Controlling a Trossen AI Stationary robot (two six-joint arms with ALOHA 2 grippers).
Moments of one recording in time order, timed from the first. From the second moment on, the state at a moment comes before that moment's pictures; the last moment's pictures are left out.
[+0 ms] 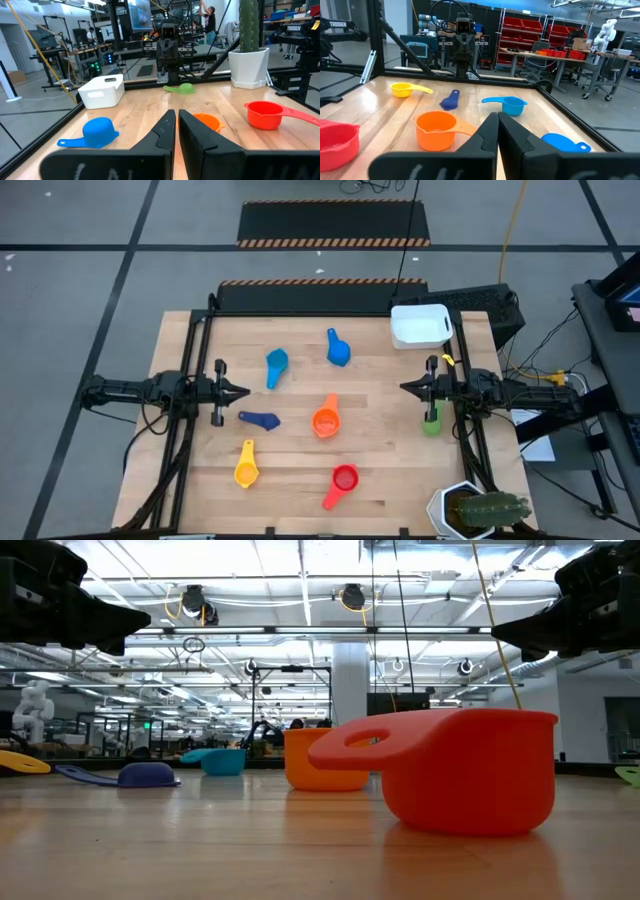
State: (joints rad) left arm -0.08 0.01 0.01 0.03 -0.08 0.13; right arm -0.03 0.02 0.01 0.02 0.05 -0.11
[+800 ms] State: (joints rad) left arm -0.08 0.01 0.01 0.04 -0.08 0.13; right arm -0.03 0.23 0.28 0.17 0.05 0.07
